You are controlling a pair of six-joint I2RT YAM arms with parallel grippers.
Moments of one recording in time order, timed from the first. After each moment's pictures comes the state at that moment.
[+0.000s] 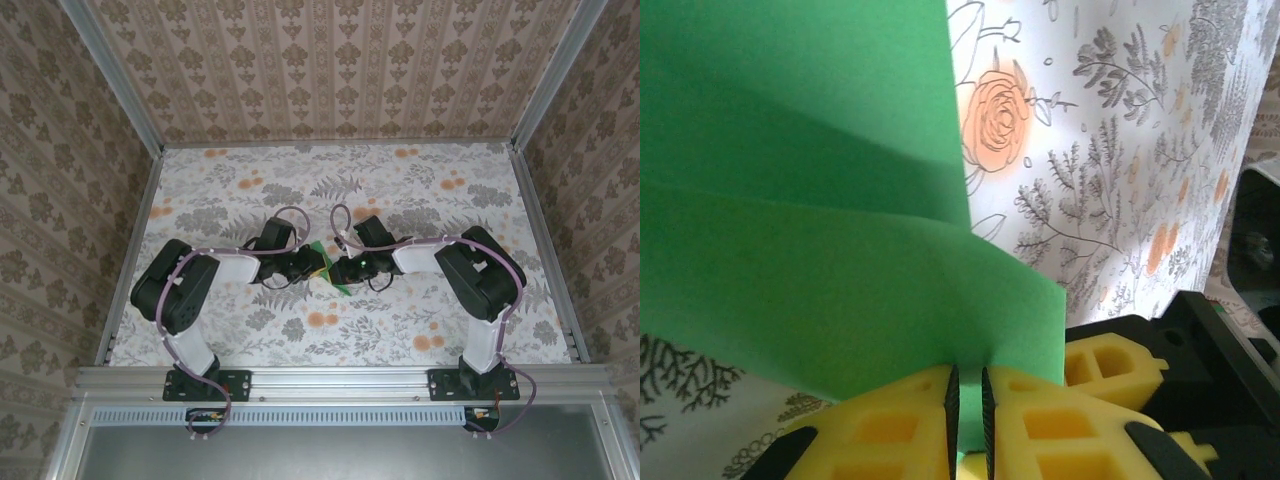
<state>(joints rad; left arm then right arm) -0.58 1.74 0.73 0.17 0.56 -0.97 0.57 1.87 0.92 -0.04 -0.61 0.40</state>
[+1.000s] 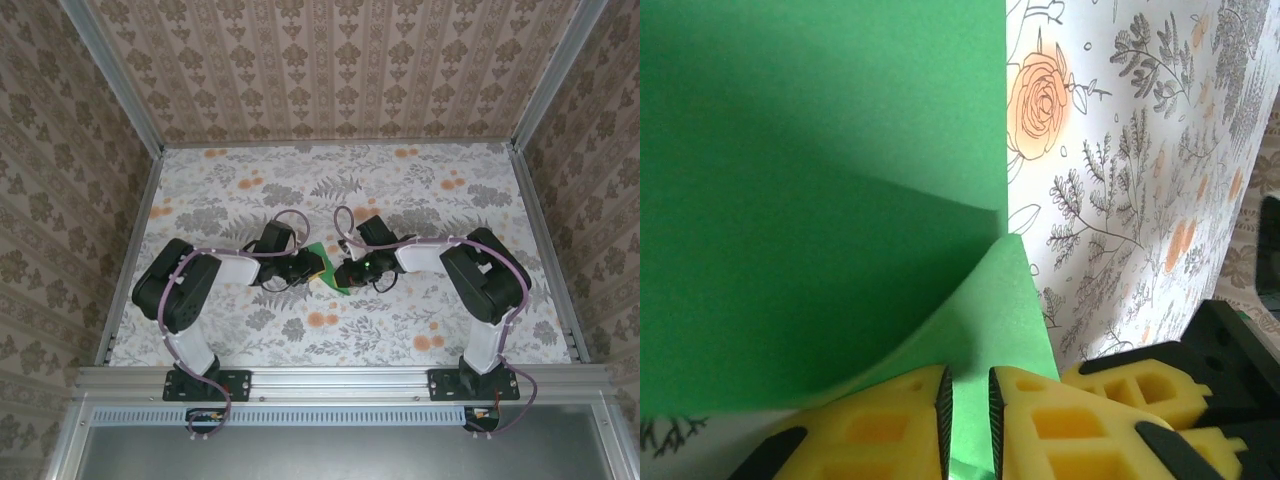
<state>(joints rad) -0.58 1.75 0.71 0.19 0.56 -0.97 0.55 1.85 0.92 -0.15 -0.62 0.39</state>
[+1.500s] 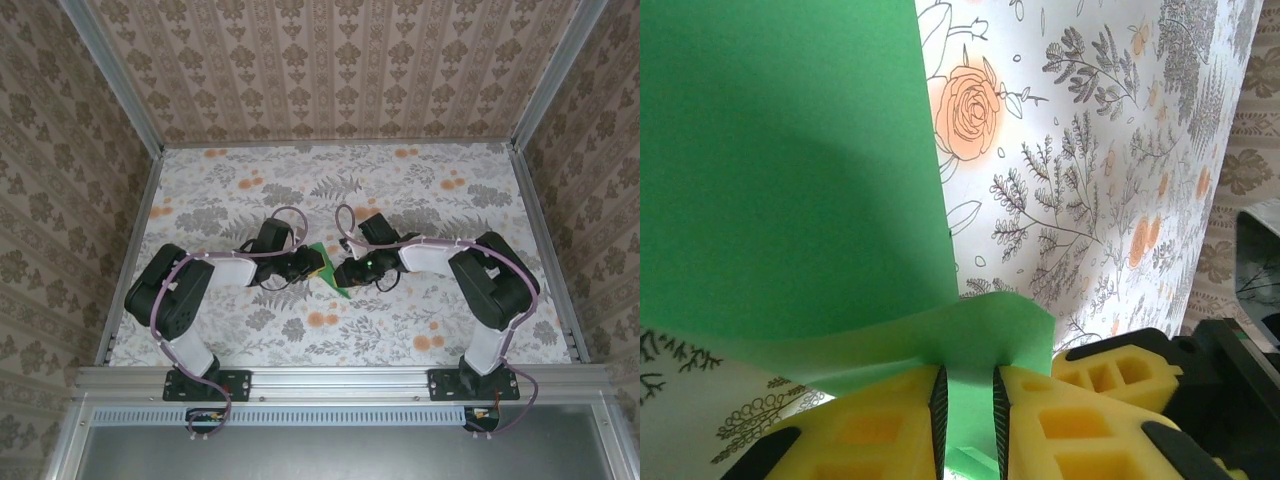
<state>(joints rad) -0.58 1.69 0.70 0.19 0.57 -0.97 0.55 1.78 0.93 -0.23 -0.61 0.35</state>
